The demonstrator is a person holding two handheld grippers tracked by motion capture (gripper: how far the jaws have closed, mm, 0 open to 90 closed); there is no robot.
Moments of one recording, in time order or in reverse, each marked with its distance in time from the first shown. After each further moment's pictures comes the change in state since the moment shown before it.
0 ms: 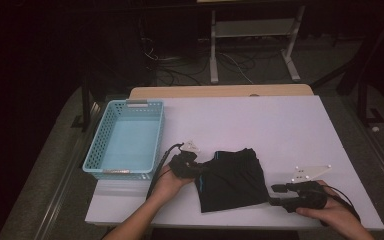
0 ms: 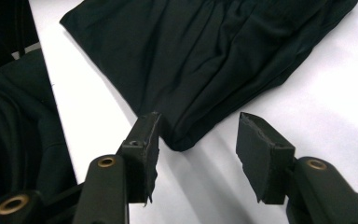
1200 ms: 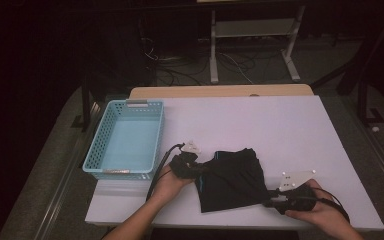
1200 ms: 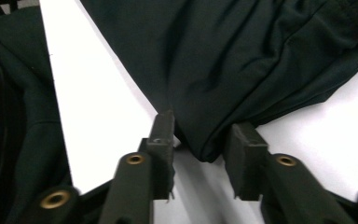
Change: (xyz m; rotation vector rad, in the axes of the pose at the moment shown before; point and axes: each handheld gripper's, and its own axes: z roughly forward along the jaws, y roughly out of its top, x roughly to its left) left arm -0.003 0.001 0.000 0.005 0.023 0.020; right arm 0.014 0.006 0.019 0.066 -0.024 -0.171
